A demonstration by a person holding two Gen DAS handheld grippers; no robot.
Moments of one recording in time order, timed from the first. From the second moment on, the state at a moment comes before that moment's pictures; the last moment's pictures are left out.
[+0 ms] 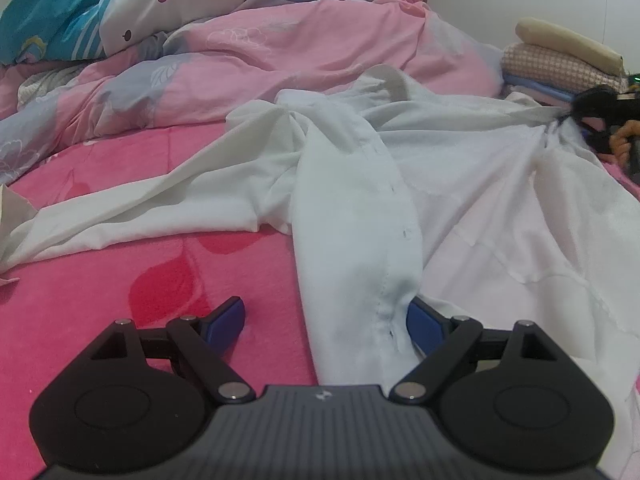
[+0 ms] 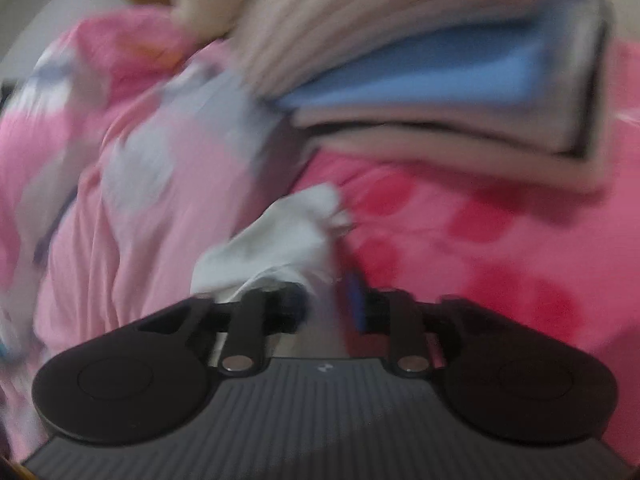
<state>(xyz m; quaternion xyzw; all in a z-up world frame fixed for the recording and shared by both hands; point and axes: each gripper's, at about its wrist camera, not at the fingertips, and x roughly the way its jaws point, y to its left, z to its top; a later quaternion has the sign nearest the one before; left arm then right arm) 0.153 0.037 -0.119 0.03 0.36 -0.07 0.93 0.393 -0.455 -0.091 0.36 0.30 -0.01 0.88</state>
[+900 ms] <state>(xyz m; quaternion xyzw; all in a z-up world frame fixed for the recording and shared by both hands) 0.132 0.040 -0.111 0.03 0.36 -0.07 0.93 0.235 -0.479 -0.042 0.25 0.28 0.01 0.93</state>
